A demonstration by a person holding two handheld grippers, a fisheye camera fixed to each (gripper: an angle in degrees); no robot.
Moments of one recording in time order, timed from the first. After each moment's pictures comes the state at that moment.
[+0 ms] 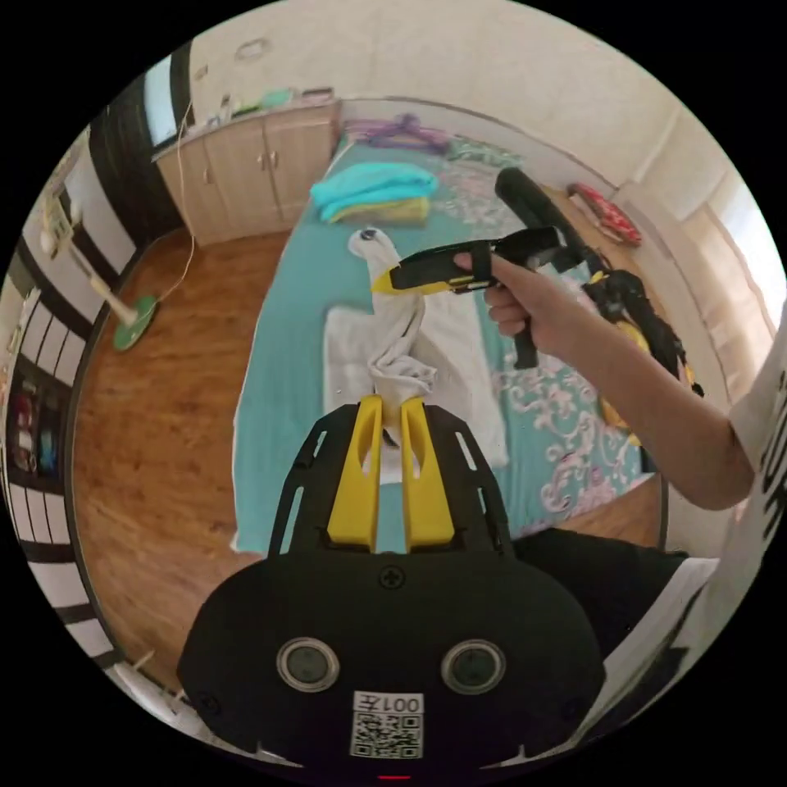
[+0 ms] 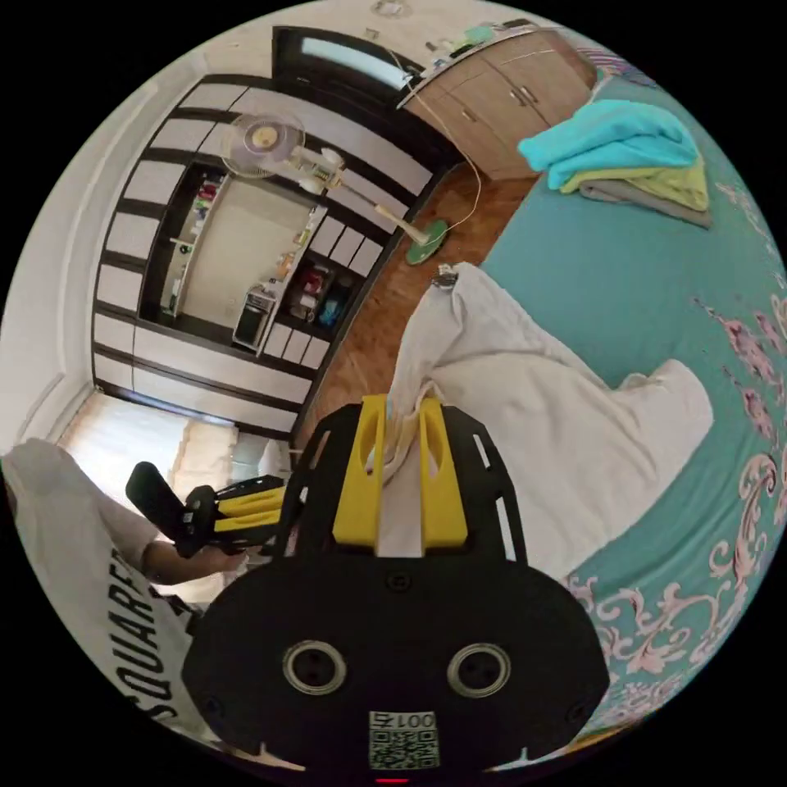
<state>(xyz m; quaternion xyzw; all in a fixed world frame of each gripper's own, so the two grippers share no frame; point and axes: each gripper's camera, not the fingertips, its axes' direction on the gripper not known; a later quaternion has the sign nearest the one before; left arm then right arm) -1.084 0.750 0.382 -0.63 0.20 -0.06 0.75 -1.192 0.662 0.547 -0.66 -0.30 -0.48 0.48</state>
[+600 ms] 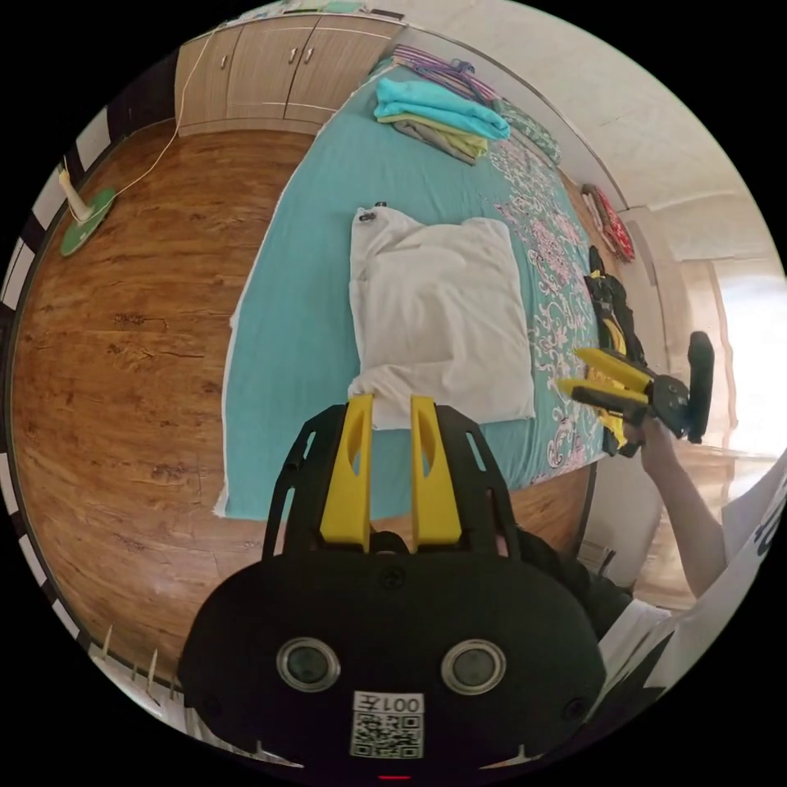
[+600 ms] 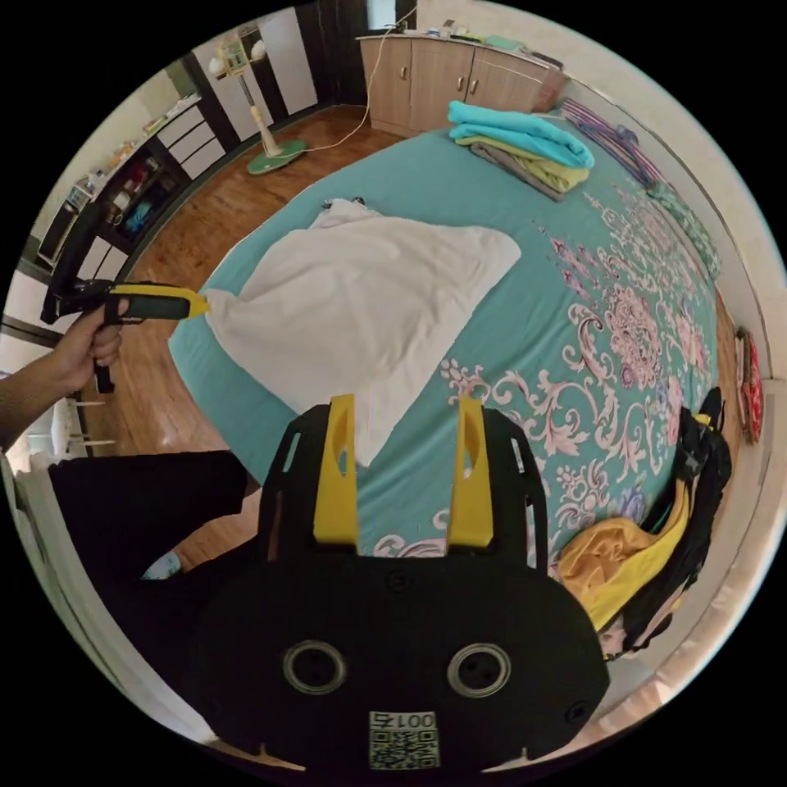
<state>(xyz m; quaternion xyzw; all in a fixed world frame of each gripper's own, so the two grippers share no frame) -1.246 0.892 0.440 -0.69 0.26 -0.17 0.66 -1.119 0.810 0.375 -0.48 -0.03 -0.71 0.51</state>
